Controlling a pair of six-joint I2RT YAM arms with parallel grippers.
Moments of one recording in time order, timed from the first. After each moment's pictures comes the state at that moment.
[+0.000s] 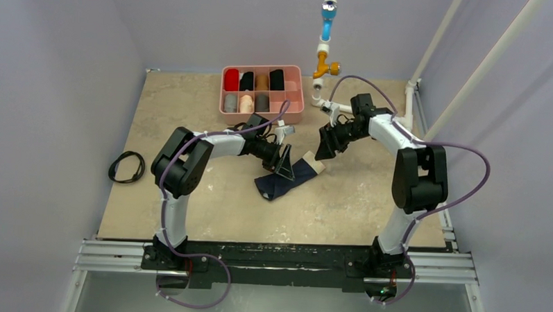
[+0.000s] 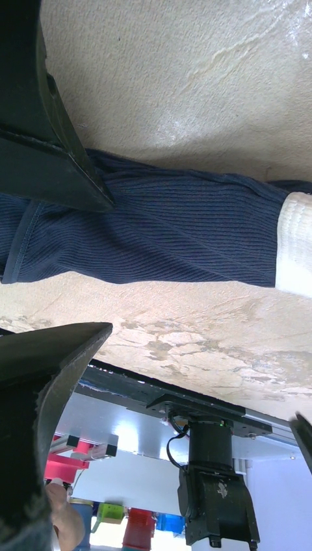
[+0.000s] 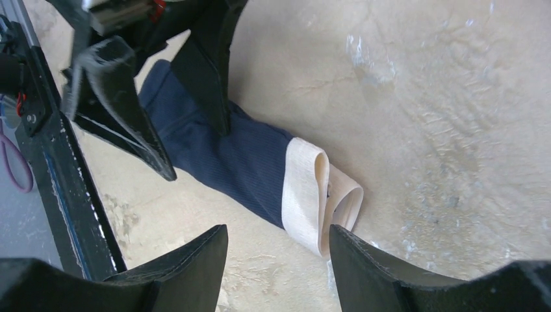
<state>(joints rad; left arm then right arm) -0.54 2.03 1.23 -0.18 0.90 -0.21 0.16 1.84 1.32 -0.75 -0.79 -0.48</state>
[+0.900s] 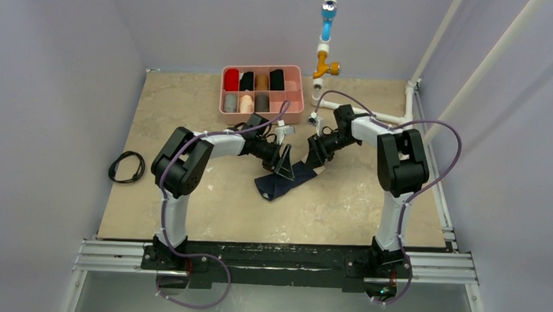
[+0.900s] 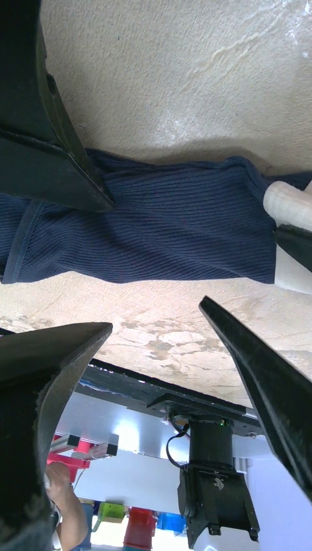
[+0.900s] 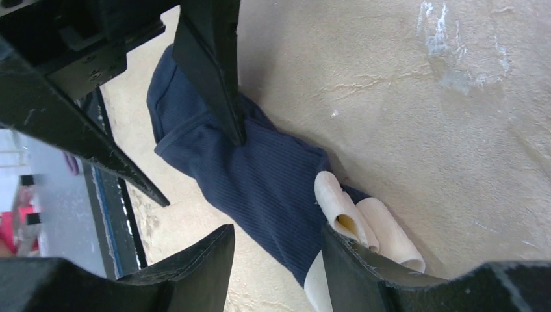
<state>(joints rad) -0.54 2.03 1.23 -0.18 0.90 -0.21 0.23 2.02 1.35 -0.74 -0.91 -0.48</state>
